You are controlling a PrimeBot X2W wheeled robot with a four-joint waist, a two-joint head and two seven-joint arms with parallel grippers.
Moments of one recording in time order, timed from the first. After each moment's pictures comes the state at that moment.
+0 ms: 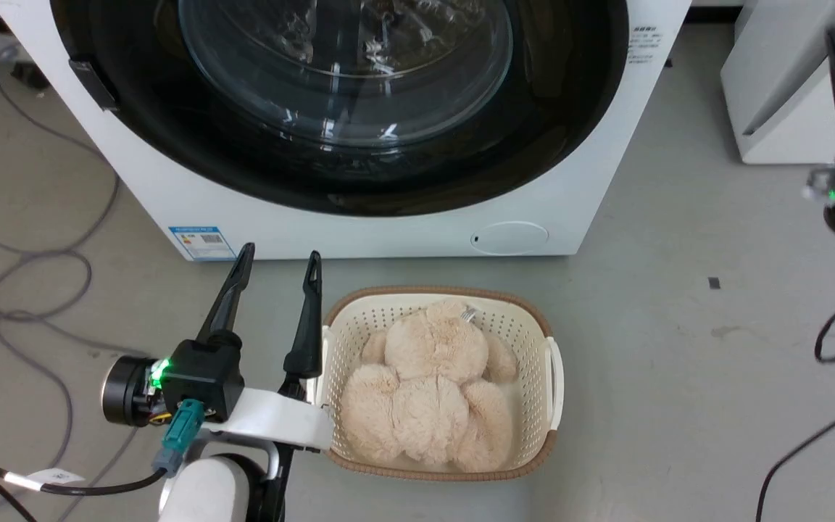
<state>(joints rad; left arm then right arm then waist) -0.17 0.05 -0.13 -0.03 -0.06 0.00 -0.16 -0.87 -0.39 0.24 0.68 1.64 0.13 -0.04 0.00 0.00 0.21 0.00</state>
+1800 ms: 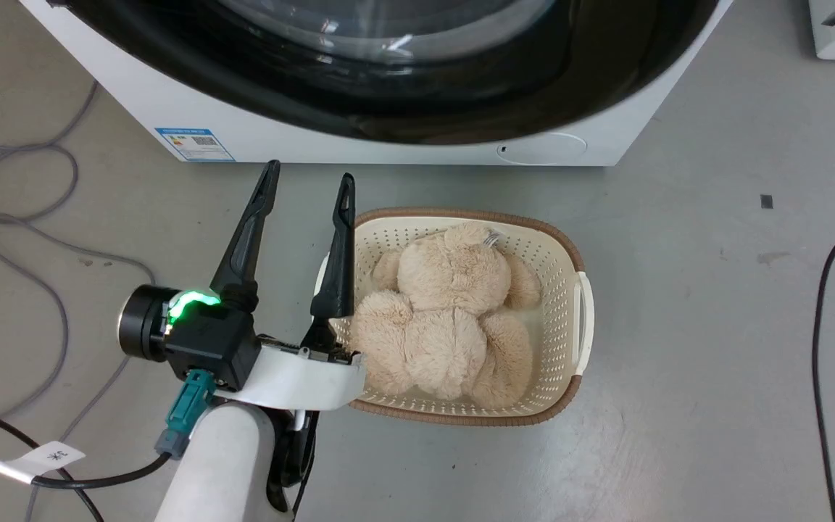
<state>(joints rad) -0.31 0.05 -0.22 -0.06 -0.10 0.02 -0.26 -1.72 -0.31 1.21 1.25 2.20 0.13 0.53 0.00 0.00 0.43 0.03</state>
